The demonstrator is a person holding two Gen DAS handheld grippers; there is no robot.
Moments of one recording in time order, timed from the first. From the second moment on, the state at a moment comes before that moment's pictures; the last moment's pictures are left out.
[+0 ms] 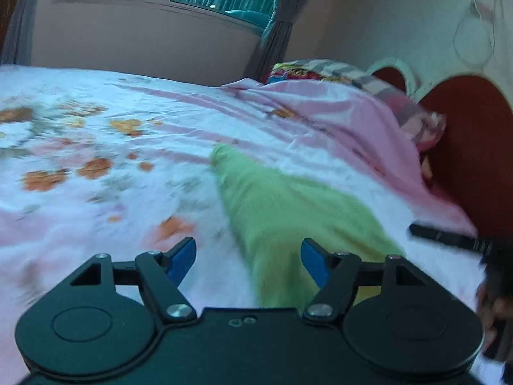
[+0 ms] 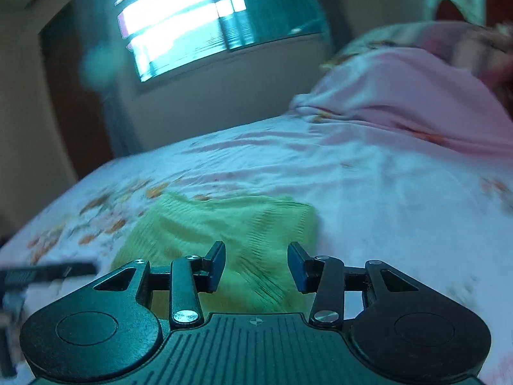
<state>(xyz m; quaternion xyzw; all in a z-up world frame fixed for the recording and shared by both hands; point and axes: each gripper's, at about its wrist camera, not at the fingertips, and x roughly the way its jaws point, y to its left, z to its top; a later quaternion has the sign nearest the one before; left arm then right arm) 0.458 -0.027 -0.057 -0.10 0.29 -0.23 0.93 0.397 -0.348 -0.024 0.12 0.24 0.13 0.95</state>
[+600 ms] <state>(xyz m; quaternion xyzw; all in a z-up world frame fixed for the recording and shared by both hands) 0.545 -0.044 -0.095 -0.07 0.33 -0.21 0.92 0.506 -0.344 -0.082 0.03 0.33 0.10 0.94</state>
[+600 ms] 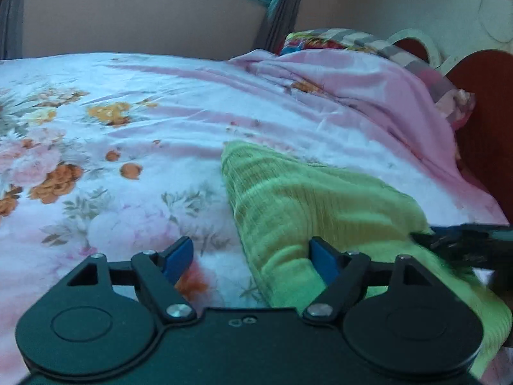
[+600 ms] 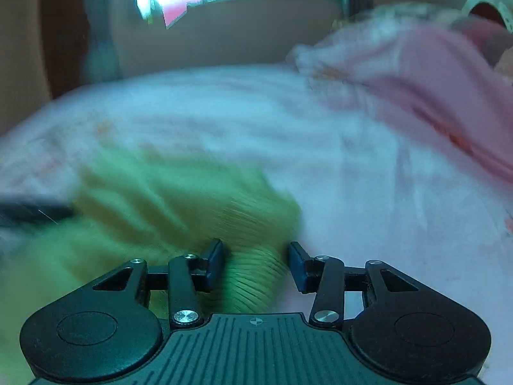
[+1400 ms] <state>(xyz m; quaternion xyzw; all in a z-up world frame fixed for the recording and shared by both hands) 0.525 -0.057 -0.073 0.01 0.31 -0.21 0.93 0.480 -0.371 -0.068 0.12 0.29 0.12 0.94</state>
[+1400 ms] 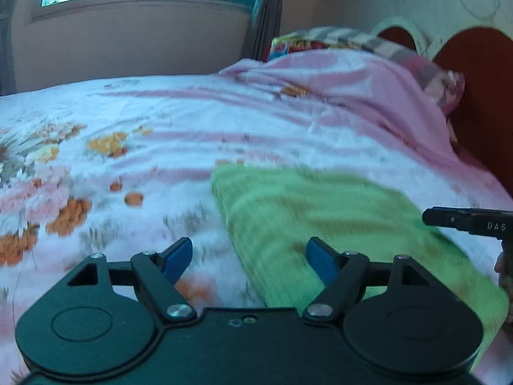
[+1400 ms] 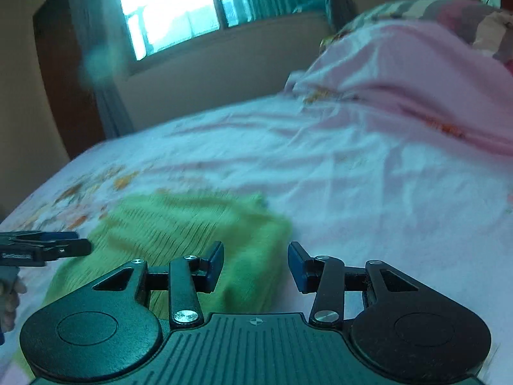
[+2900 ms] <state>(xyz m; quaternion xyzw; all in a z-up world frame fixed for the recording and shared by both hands) 0.368 -0.036 -0.090 -0.02 0.32 -0.20 0.93 0.337 -0.373 -0.064 0.34 0.31 0.15 0.87</state>
